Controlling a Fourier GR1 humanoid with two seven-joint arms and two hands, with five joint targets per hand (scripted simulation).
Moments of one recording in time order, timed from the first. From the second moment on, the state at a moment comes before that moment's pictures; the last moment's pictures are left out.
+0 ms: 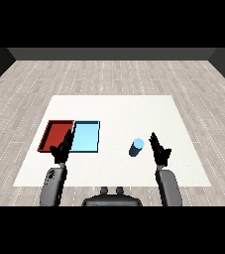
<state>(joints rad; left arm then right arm) -0.01 0.09 0.01 -1.58 0.04 0.00 0.03 0.03 -0.05 0.00 -1.56 0.00 0.00 0.00</state>
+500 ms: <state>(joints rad) -0.04 0.07 0.03 -1.65 0.06 -0.03 -0.16 -0.01 -0.14 -0.12 -1.59 -0.16 0.18 -0.12</state>
